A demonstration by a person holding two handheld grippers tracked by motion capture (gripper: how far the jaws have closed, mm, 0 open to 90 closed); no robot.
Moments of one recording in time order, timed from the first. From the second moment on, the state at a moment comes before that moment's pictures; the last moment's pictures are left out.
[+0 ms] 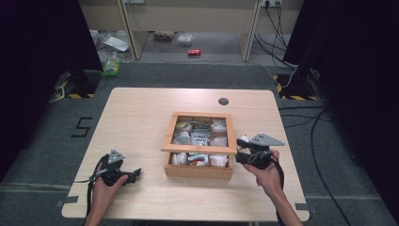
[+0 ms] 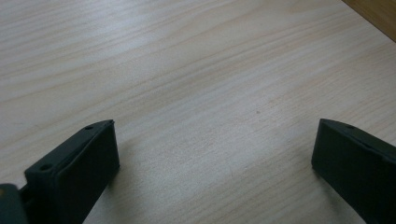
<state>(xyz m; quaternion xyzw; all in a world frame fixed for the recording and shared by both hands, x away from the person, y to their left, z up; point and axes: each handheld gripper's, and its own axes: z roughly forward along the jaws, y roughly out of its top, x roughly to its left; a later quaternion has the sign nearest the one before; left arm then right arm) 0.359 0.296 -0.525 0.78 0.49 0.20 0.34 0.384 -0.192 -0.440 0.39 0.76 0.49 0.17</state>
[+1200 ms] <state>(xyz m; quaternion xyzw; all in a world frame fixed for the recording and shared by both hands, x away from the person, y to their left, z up) 0.359 0.296 -0.525 0.78 0.49 0.20 0.34 0.393 -0.211 -0.467 0.42 0.76 0.46 0.17</state>
